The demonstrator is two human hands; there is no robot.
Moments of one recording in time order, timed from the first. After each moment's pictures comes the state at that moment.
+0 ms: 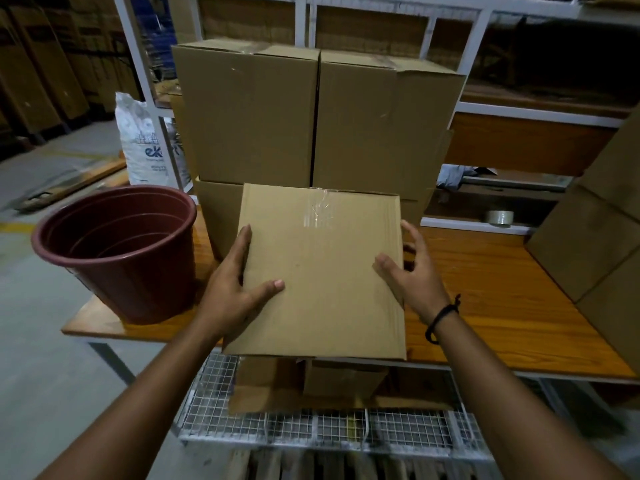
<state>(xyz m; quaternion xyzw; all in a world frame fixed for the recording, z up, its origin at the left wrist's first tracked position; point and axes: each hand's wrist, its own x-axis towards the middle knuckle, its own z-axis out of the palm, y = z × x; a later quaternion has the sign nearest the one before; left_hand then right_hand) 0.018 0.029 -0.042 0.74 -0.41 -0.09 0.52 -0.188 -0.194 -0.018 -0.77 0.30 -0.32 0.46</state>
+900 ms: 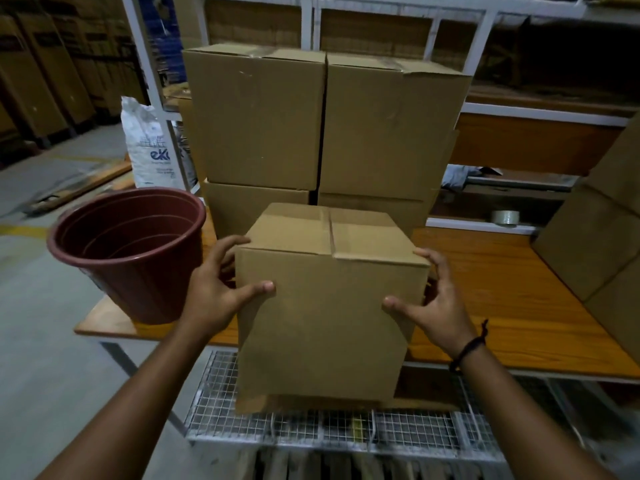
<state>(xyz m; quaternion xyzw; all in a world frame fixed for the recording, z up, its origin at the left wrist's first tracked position) 0.016 0.061 -0.020 0.67 -0.41 -0.08 0.62 -0.225 -0.170 -0.030 -0.79 0.23 -0.32 0.47</state>
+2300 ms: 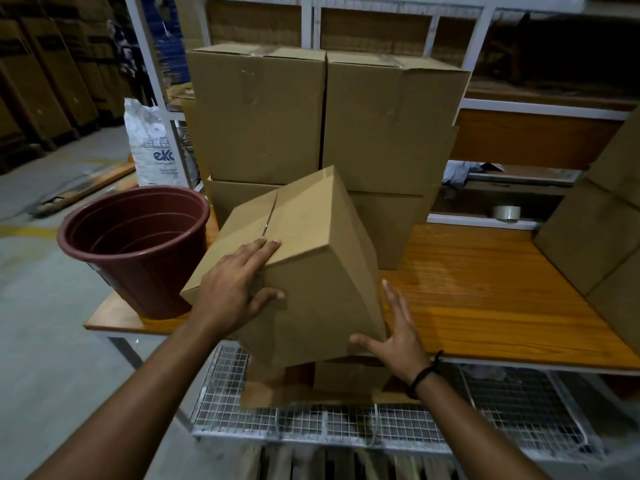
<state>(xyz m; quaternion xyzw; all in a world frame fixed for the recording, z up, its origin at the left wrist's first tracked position) 0.022 0.056 -0.037 0.78 -0.55 0.15 0.25 -0.210 -0.132 -0.107 -0.83 0.33 -0.21 0.40</state>
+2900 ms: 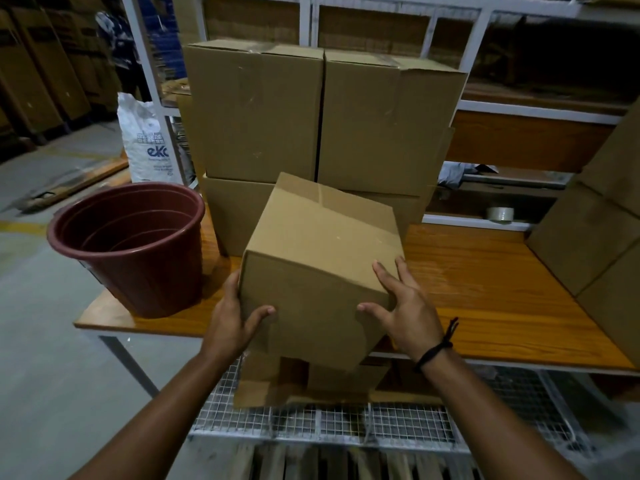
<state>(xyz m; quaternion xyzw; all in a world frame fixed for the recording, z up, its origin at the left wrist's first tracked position) 0.010 0.055 -0.110 0.78 -0.39 -0.04 0.49 -0.206 -0.136 -0.041 -0.88 0.33 -0.23 0.24</state>
